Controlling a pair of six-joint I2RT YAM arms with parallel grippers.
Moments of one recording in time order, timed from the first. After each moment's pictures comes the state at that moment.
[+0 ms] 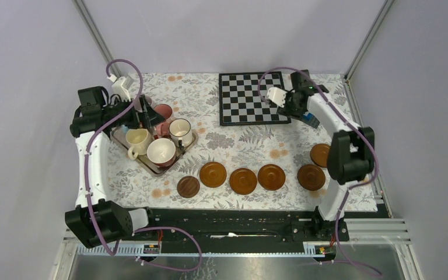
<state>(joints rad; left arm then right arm) 0.29 1.23 1.30 -0.82 0.87 0.04 0.19 1.90 1.52 -0.70 0.02 -1.16</state>
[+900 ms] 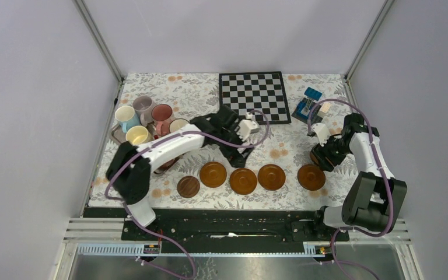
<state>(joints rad) -0.74 1.66 1.32 -0.67 0.41 0.16 -0.26 1.35 0.97 -1.00 -0.33 -1.06</state>
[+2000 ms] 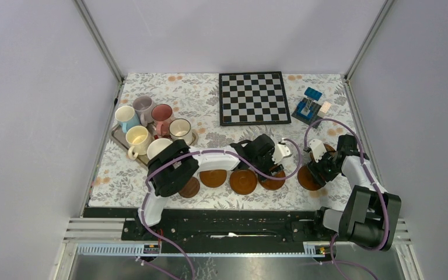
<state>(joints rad) -1.04 2.05 1.35 -0.13 0.16 0.14 -0.28 1.23 0.60 -0.68 -0.34 -0.99</state>
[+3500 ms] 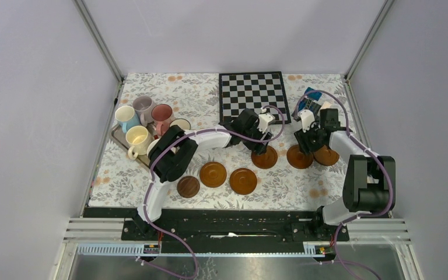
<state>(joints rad) -0.80 2.16 1.50 -0.11 0.27 -0.04 -0.05 1.54 0.85 -0.39 -0.28 -0.59</state>
